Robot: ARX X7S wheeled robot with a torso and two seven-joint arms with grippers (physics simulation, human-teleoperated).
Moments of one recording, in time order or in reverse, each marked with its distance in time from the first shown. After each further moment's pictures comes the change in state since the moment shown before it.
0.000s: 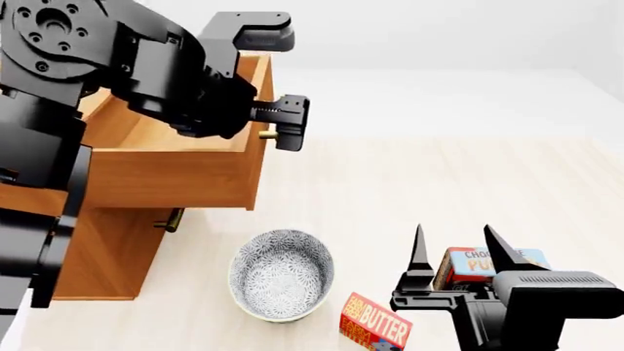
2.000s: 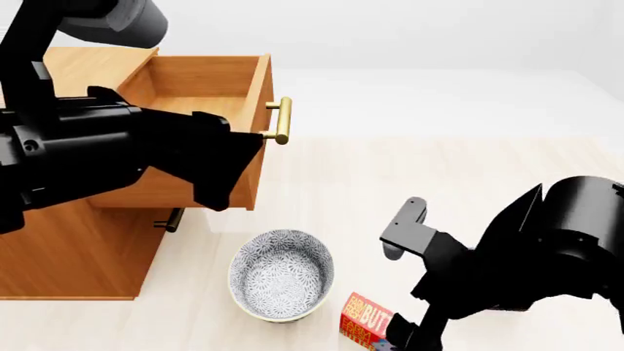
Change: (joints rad) left arm 0.293 -0.471 -0.238 0.923 -0.947 0.198 -0.542; right arm 1.381 0.357 -0.992 0.586 0.928 1.071 -0.501
